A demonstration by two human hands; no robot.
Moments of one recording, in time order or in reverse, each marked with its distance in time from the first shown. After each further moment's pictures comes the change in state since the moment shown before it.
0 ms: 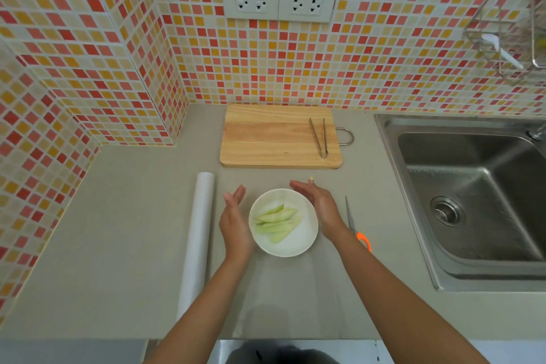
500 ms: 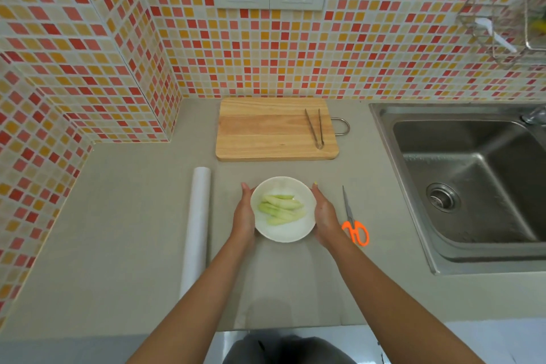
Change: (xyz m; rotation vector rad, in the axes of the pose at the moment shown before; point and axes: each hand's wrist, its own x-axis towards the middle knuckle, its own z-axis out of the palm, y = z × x) left_hand 0.026 -0.017 0.014 0.032 -0.249 -0.334; right_hand -0.014 0.035 0.002 0.264 0.166 0.187
